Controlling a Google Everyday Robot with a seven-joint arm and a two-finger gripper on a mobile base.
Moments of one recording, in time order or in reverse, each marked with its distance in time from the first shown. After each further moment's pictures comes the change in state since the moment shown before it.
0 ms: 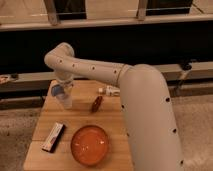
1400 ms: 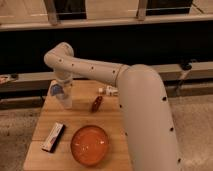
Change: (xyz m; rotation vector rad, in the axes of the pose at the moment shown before) arm -0.003 -0.005 0.003 -0.007 -0.015 0.024
